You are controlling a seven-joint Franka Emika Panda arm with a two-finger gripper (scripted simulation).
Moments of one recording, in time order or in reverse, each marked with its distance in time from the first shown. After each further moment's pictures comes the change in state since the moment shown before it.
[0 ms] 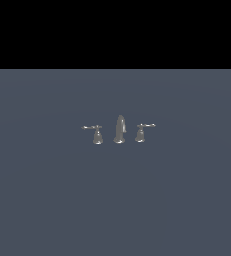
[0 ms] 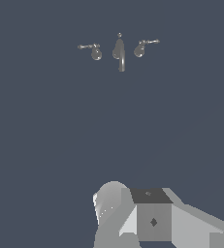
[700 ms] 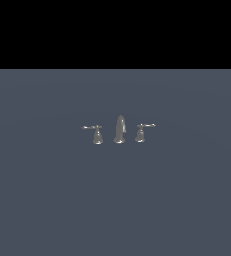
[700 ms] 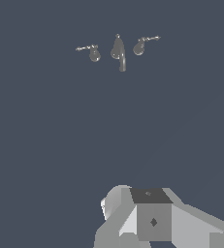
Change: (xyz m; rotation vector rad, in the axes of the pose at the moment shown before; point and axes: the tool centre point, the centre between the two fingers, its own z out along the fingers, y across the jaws) arm 0.009 -0.016 0.018 0.003 0.001 0.068
